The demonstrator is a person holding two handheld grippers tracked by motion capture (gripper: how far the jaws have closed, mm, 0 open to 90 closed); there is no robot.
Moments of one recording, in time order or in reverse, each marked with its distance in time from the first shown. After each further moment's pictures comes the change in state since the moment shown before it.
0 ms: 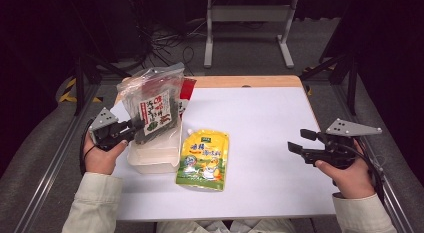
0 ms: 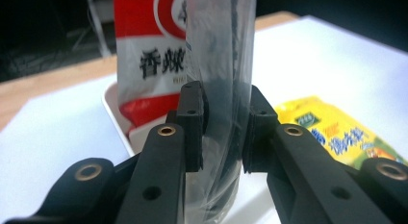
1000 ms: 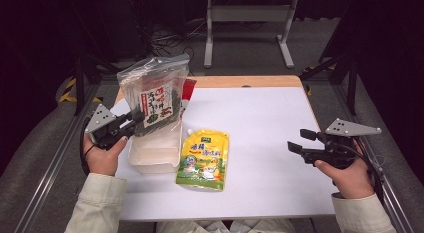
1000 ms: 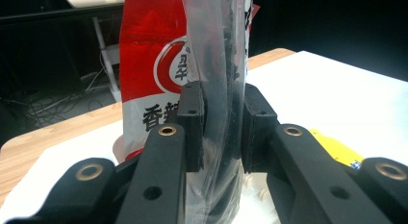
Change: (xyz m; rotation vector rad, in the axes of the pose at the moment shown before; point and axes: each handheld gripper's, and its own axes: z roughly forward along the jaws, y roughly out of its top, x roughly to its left) left arm -0.007 0.011 -0.008 -0.198 0.019 0.059; right arm 0.001 0.001 0.000 0.005 -0.010 -0.004
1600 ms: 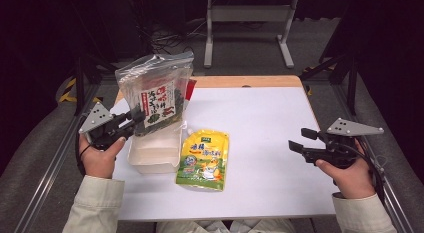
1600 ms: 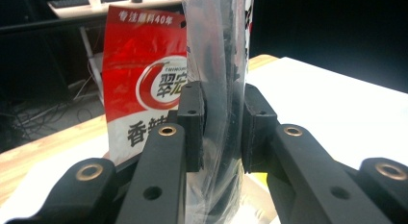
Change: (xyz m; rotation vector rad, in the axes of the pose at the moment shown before) left arm -0.009 0.017 -0.013 -0.004 -0.042 0.017; right arm -0.001 0.001 -0.002 -0.013 -0.005 0.004
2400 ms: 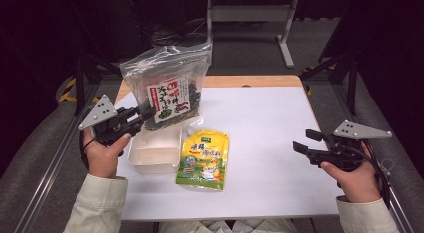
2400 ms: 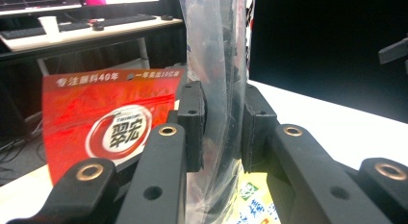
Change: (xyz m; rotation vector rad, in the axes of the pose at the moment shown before) left arm -0.015 0.026 0.004 -0.081 -0.135 0.043; right arm -0.001 -0.003 -0.010 -0.022 -0.012 0.006
